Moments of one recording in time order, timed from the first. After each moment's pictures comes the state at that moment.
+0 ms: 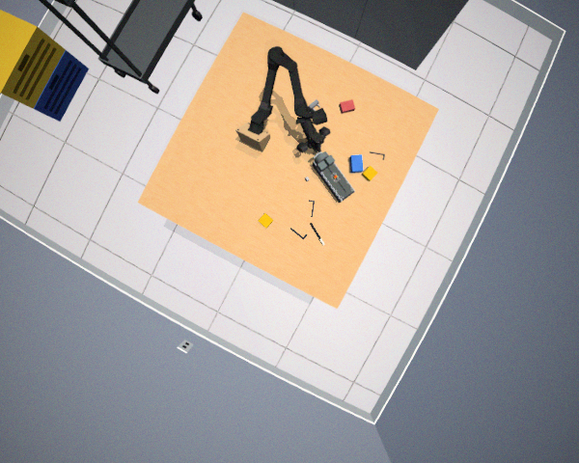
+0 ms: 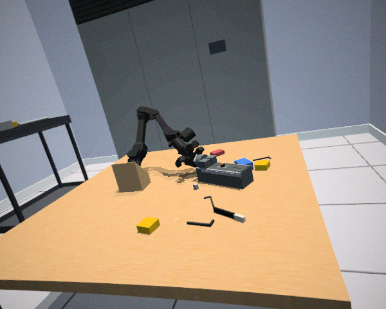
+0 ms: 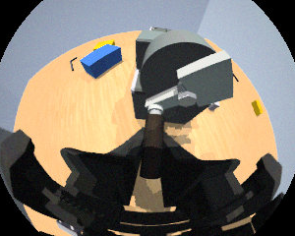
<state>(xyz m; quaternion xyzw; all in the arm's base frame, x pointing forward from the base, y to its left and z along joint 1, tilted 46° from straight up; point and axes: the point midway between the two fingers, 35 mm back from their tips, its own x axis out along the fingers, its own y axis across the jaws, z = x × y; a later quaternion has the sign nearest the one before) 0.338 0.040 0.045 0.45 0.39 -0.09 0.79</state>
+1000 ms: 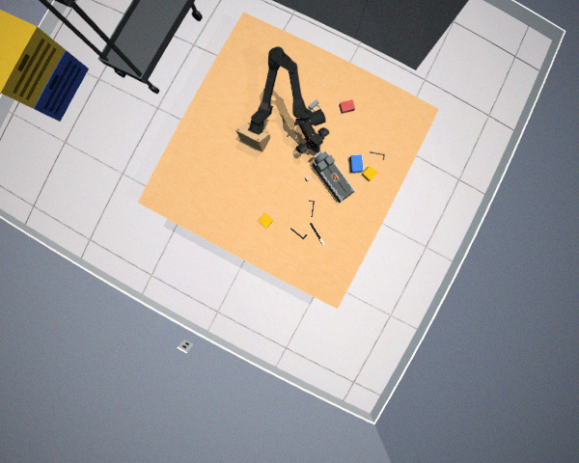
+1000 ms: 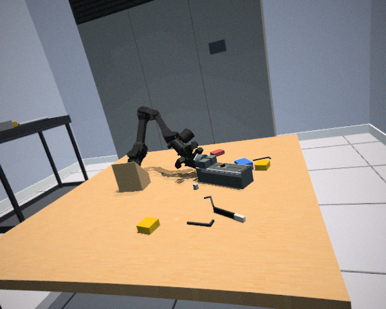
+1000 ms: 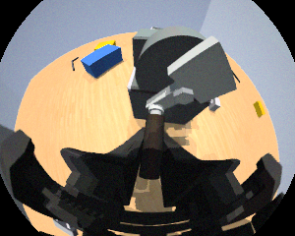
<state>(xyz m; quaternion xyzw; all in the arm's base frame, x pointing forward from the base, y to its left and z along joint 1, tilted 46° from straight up) 0.336 0.040 0.038 0.46 0.39 -0.08 0.80</state>
